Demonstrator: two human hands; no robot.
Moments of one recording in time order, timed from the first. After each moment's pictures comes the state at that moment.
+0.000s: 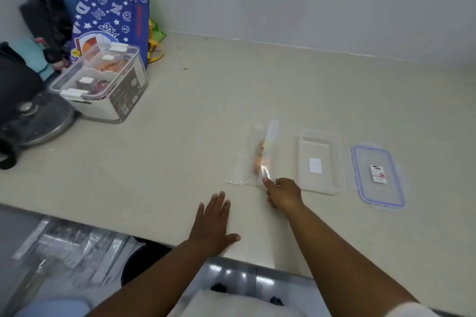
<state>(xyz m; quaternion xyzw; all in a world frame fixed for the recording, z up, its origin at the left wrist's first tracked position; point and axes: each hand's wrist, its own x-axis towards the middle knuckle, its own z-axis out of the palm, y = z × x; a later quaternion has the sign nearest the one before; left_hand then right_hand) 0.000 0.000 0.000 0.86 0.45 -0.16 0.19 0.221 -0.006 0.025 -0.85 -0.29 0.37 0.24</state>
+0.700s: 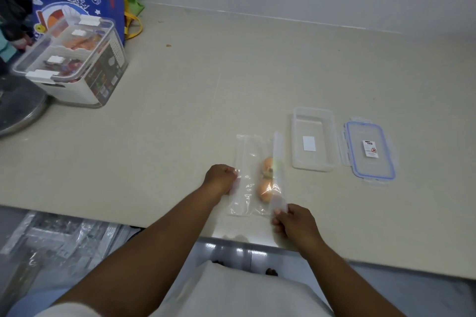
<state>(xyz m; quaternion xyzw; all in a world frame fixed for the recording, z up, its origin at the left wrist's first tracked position) 0.059 0.054 0.019 0.45 0.61 0.12 0.64 0.196 -0.125 0.026 -0.81 -0.15 0.47 0.33</state>
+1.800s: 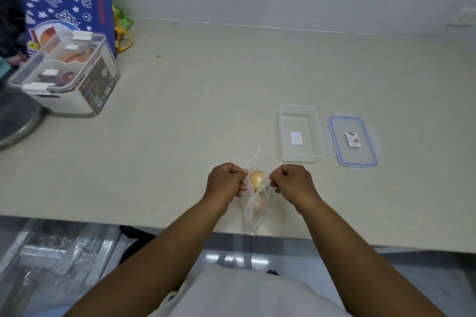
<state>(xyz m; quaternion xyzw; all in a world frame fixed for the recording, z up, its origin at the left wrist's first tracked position) 0.059 -0.007 0.082 0.52 0.55 0.19 0.63 0.208 -0.091 0.098 -0.82 -0.25 0.37 0.36</state>
